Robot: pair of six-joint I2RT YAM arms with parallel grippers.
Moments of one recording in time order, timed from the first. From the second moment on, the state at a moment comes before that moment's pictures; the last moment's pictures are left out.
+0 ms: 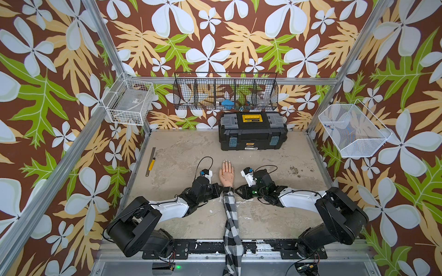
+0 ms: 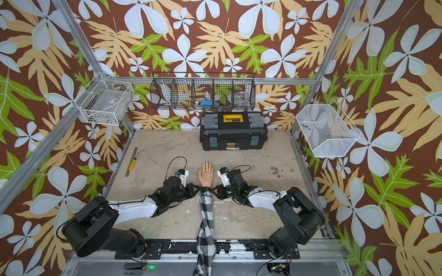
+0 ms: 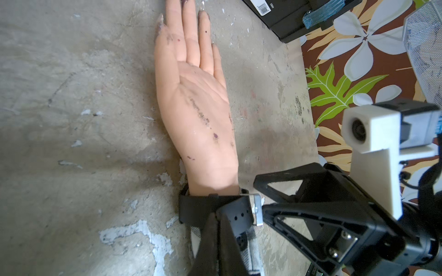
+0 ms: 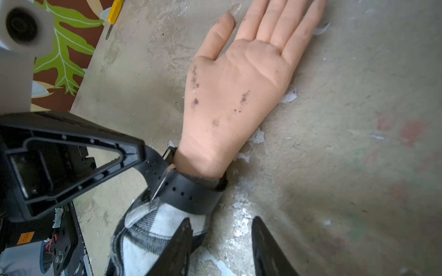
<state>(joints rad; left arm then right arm) -0.65 1.41 0.43 0.42 0.18 -0.90 0.64 1.54 0.61 0.20 -0.36 0.43</state>
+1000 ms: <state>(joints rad) -0.65 1.42 0.44 0.42 0.19 -0.90 0.67 1.60 0.62 0.46 -0.54 0.79</state>
